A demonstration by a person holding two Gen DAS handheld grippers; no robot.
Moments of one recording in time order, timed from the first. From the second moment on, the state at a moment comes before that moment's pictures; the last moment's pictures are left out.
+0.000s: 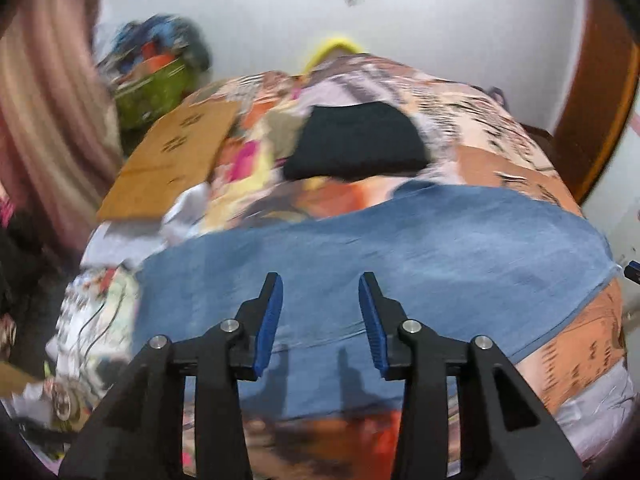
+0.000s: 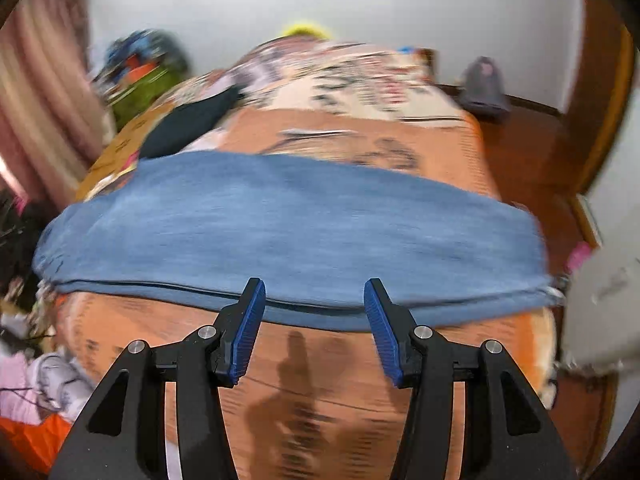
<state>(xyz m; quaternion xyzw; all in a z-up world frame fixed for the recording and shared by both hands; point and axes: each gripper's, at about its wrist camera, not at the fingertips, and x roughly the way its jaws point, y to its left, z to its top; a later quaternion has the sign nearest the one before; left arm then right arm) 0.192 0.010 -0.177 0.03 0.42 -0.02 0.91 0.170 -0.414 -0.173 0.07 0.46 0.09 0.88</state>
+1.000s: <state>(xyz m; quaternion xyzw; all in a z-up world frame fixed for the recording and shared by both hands) 0.270 -0.297 -0.253 0.12 0.50 -0.20 0.83 0.163 -0.578 -0.262 0.32 0.45 -0.03 0.83</state>
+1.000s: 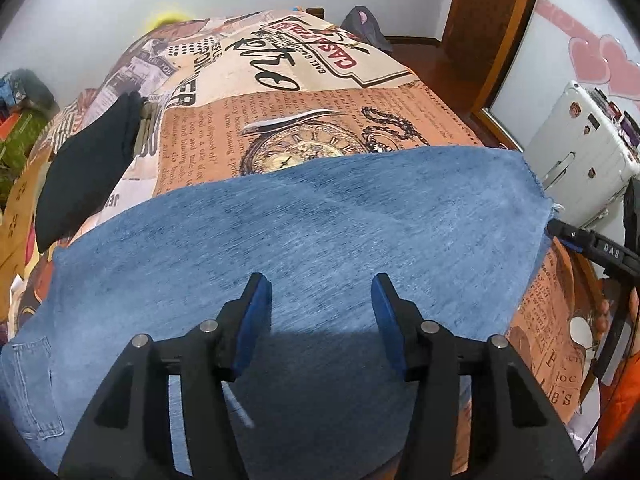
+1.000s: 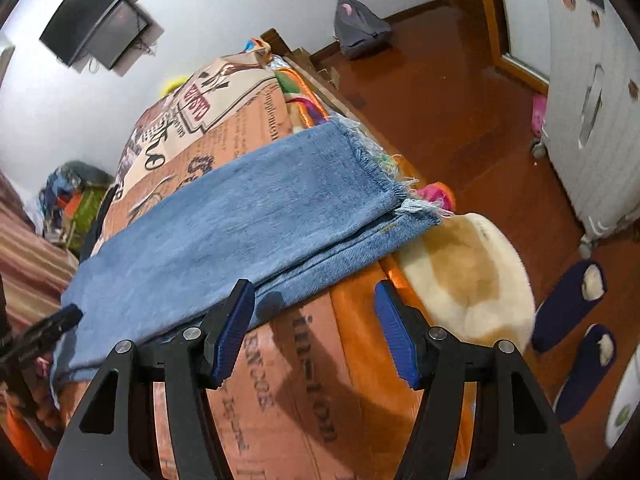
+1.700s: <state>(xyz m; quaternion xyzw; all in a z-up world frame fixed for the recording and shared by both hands) 0.267 -0.324 -0.259 0.15 0.48 -0.20 0.84 0.193 -0.609 -0.256 0.34 0.38 -0.04 0.86</state>
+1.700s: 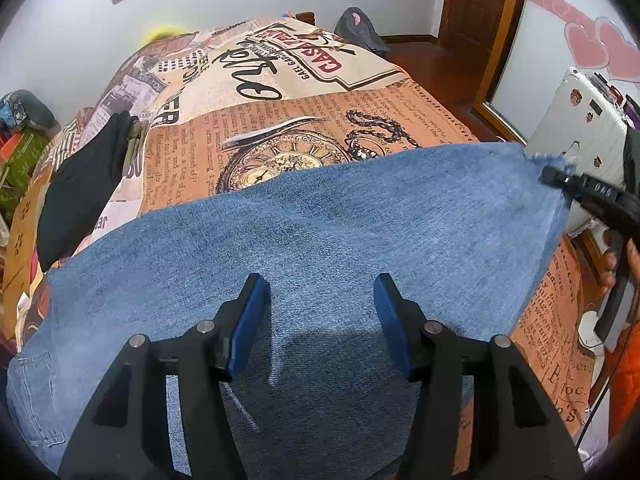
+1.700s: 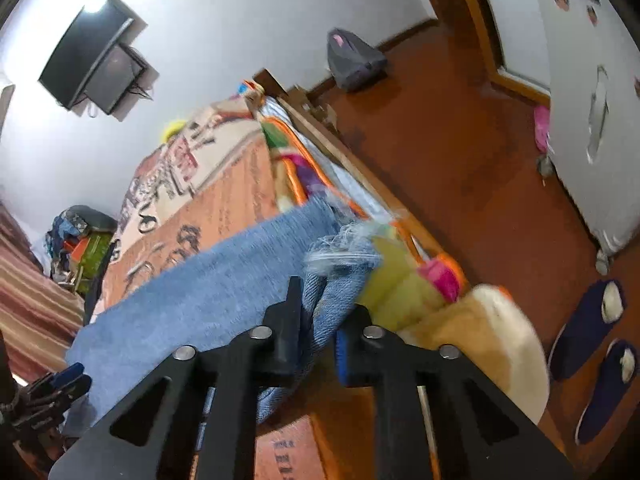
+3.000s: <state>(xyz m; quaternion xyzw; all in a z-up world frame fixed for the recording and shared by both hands) 0.228 -0.063 -0.144 0.01 0.37 -0.14 0.92 0.228 -0.323 -0.050 0.10 0.24 0.23 0.94</state>
